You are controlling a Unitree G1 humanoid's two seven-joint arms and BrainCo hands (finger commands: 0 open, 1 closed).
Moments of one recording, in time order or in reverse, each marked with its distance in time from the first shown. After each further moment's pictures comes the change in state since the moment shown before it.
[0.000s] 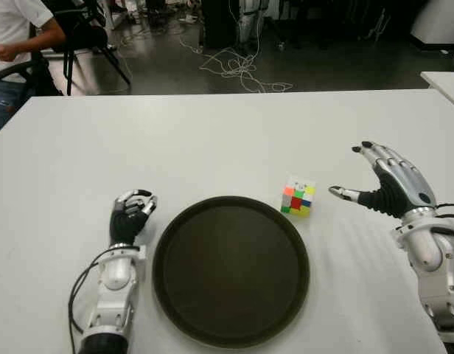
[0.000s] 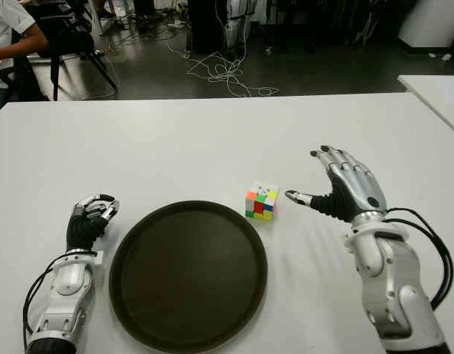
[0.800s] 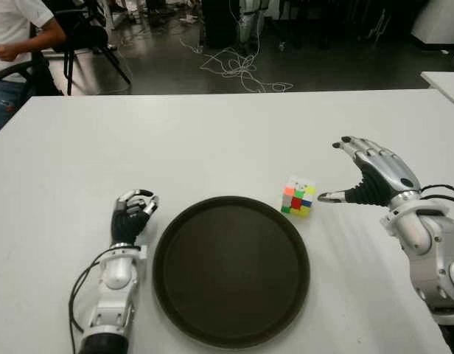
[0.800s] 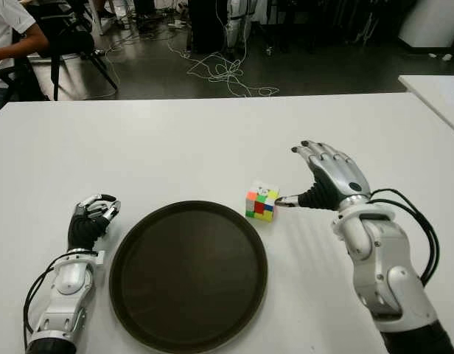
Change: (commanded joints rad) left arm 0.007 0.003 -0.006 0.000 0.008 0.000 -0.002; right arm -0.094 -0.044 0.064 -0.001 -0.025 0.000 0.151
